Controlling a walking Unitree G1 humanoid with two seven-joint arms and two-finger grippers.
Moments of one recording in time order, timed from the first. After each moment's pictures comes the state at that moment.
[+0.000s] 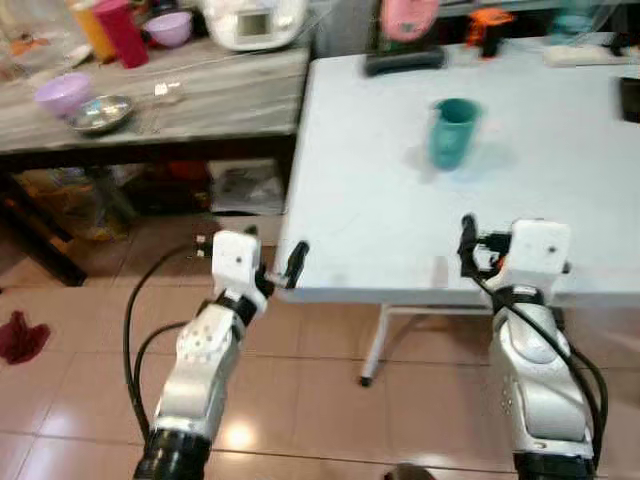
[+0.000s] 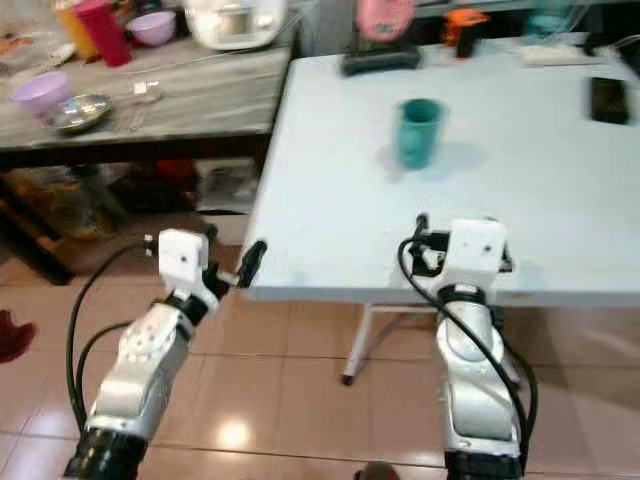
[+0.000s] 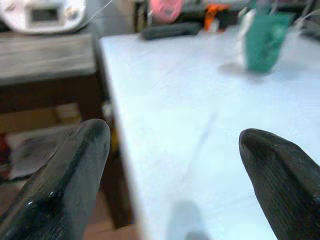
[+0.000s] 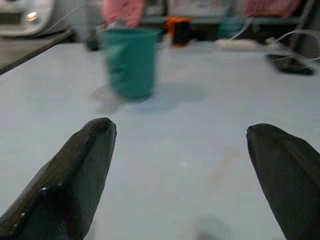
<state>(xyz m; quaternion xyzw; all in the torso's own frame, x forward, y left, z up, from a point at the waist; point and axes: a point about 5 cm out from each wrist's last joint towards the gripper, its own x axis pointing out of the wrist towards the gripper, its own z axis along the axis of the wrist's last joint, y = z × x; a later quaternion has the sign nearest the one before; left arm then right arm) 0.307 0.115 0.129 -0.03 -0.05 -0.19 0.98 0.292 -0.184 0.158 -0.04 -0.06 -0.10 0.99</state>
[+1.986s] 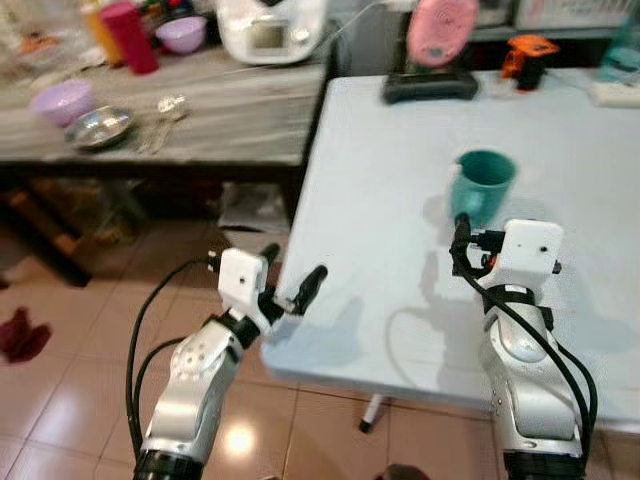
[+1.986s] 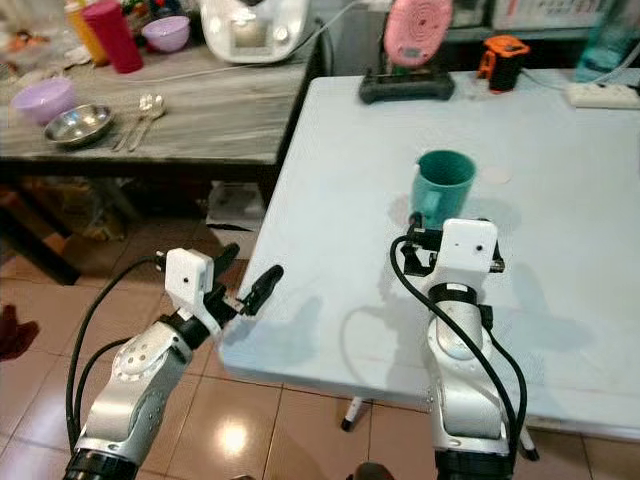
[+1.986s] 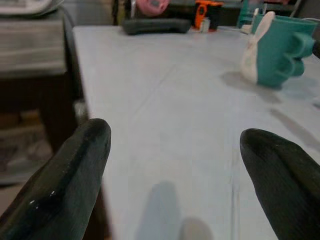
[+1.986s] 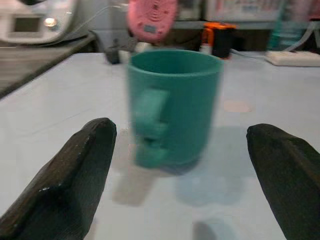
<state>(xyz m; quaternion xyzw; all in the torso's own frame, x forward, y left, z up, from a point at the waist) 0.280 0.110 0.107 -0.06 -0.02 -0.30 0.95 0.292 -0.176 0.157 -0.04 -0.06 -0.10 0.99</state>
